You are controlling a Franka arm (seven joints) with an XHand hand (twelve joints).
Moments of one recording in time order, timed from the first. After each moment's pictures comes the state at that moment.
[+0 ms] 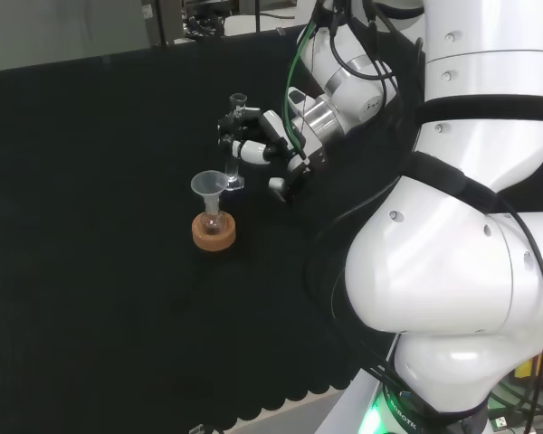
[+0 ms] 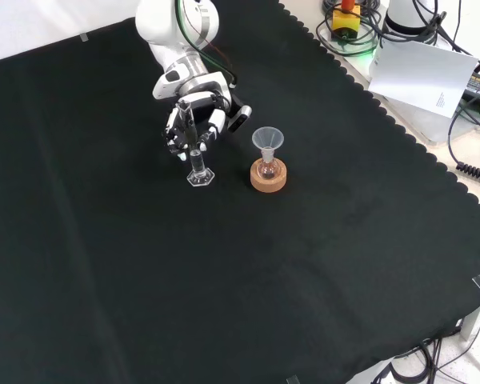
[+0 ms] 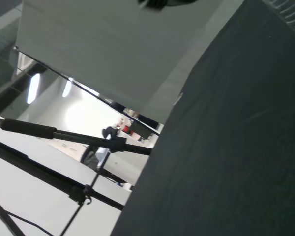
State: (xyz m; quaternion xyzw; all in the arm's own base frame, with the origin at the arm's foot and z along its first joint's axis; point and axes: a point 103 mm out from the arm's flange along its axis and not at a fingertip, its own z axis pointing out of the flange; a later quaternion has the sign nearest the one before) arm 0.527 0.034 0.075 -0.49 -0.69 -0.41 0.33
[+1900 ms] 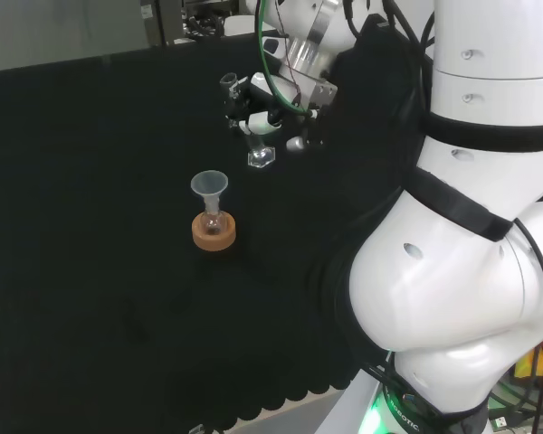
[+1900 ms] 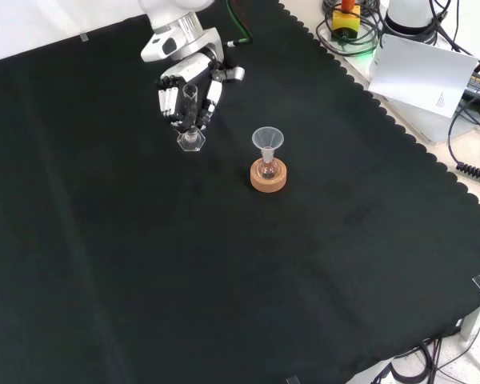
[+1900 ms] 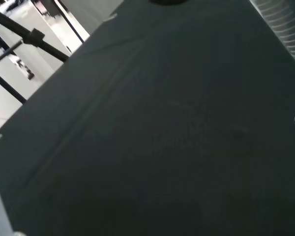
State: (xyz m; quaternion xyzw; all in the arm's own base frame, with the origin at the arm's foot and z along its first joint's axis) arm 0.521 0.003 0.154 -0.53 -0.81 -0.15 0.21
